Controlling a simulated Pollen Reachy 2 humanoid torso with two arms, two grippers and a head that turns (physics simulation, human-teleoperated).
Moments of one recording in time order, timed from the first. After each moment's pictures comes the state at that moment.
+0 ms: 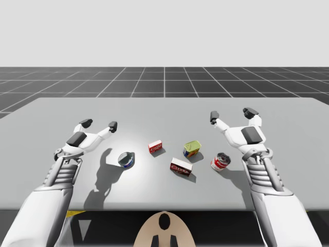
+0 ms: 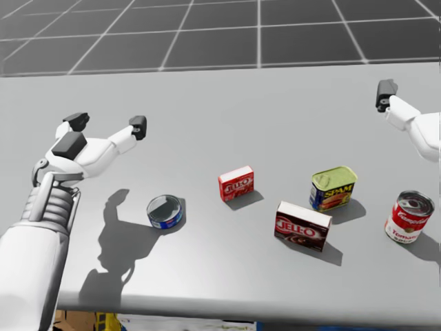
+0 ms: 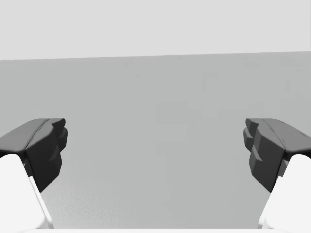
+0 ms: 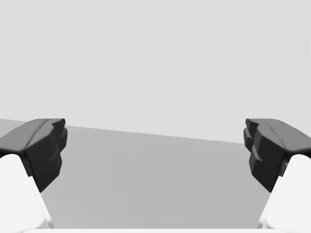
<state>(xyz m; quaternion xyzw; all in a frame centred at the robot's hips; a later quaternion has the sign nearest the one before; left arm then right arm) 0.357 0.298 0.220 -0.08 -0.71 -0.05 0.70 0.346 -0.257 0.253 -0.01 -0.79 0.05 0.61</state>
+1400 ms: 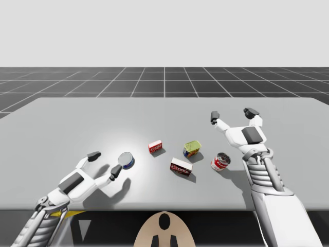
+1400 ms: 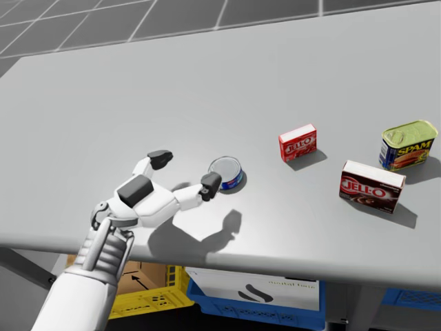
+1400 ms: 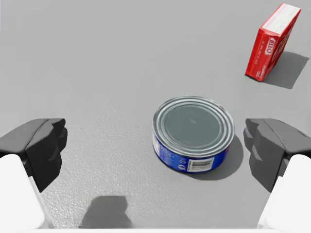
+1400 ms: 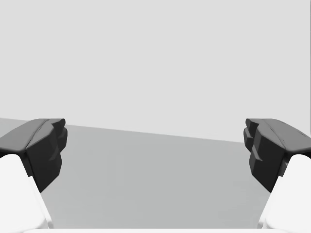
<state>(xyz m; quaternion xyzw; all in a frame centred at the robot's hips) 0.246 0.293 0.171 -0.16 -0.61 -0.17 0.76 0.346 -0.258 0.253 -0.01 -0.79 0.05 0.62</state>
